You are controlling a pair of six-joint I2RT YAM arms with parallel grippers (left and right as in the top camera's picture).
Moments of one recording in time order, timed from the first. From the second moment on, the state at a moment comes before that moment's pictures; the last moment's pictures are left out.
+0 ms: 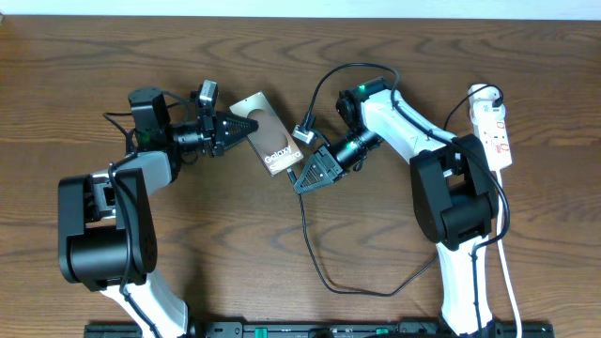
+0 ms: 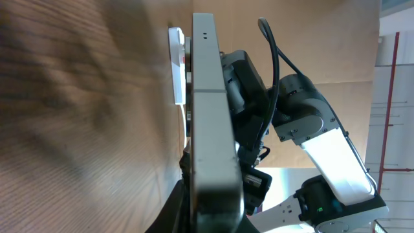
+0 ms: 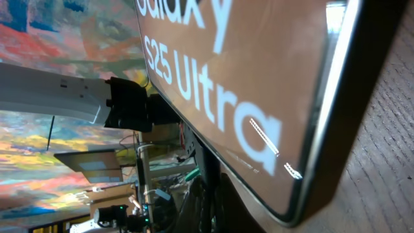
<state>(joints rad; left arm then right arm) 0.12 1.91 0.91 0.46 1.47 -0.93 0.42 2.27 1.71 -1.42 -1.14 -0.58</state>
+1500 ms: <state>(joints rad) 0.12 1.91 0.91 0.46 1.47 -0.93 0.41 2.27 1.71 -1.43 -1.15 -0.58</state>
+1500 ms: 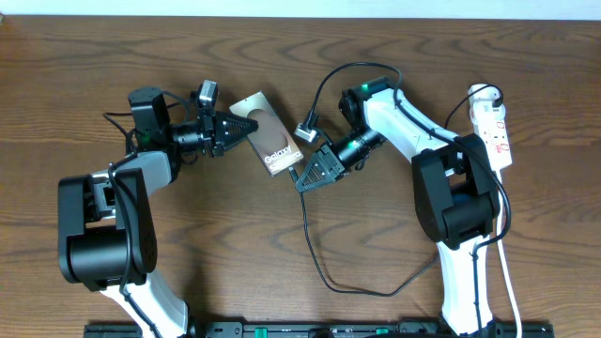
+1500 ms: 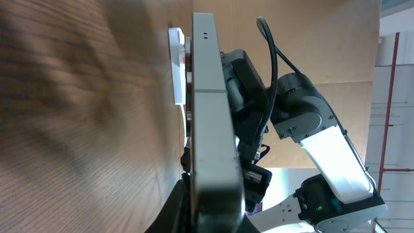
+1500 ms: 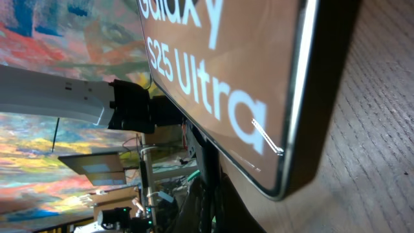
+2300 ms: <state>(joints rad) 0.12 1.91 0.91 0.47 1.46 -0.93 0.42 2.27 1.71 -1.37 -1.15 -0.53</state>
